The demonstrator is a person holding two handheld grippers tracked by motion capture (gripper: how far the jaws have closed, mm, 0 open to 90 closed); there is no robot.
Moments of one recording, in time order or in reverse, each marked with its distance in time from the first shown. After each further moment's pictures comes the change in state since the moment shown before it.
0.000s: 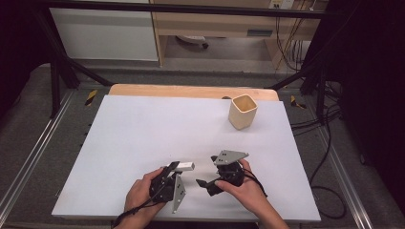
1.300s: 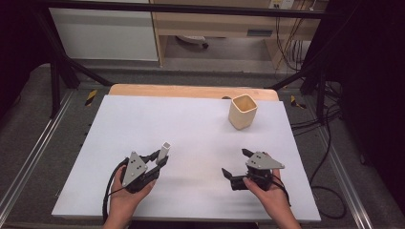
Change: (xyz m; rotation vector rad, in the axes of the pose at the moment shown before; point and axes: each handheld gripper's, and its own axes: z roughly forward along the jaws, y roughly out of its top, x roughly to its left) left arm 0.058 -0.049 -0.022 -0.265 -0.116 -0.735; right arm -0.021 -0.032 -0.061 -0.191 -0.299 0.027
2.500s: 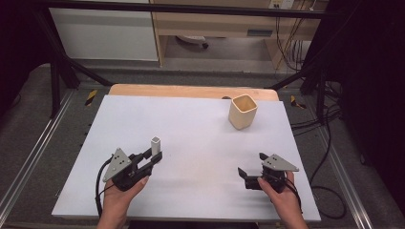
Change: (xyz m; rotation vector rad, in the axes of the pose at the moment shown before) left arm 0.017 0.003 -0.014 -0.118 -0.059 -0.230; right arm -0.030 -0.033 -0.017 0.056 -0.124 0.115
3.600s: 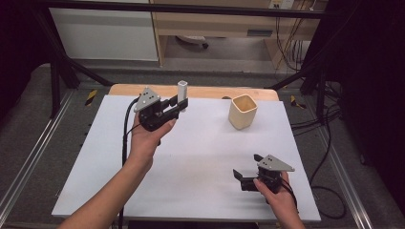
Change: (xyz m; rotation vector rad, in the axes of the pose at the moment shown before) left arm 0.013 0.124 0.115 -0.004 -0.011 -0.010; right arm 0.010 0.000 0.006 0.001 0.055 0.017
